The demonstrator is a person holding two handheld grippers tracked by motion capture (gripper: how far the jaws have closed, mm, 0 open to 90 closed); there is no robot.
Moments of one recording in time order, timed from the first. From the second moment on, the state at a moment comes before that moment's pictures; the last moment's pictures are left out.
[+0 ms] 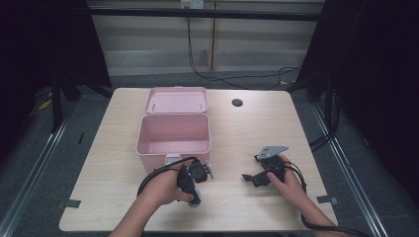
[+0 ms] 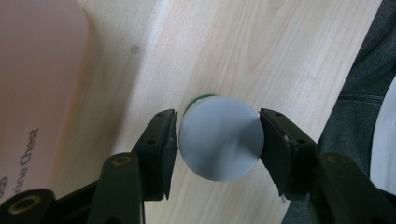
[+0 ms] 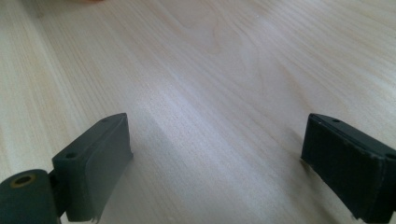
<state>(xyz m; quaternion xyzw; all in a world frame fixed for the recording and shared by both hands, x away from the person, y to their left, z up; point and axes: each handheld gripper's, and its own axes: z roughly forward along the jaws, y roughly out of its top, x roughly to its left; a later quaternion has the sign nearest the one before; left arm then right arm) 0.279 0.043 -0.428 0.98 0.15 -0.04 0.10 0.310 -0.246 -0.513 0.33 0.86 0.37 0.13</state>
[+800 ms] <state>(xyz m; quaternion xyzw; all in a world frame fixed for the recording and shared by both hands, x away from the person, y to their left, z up) 0.284 0.042 -0.423 0.98 0.18 -0.06 0.07 0.310 -0.246 -0.513 0.33 0.86 0.37 0.13</state>
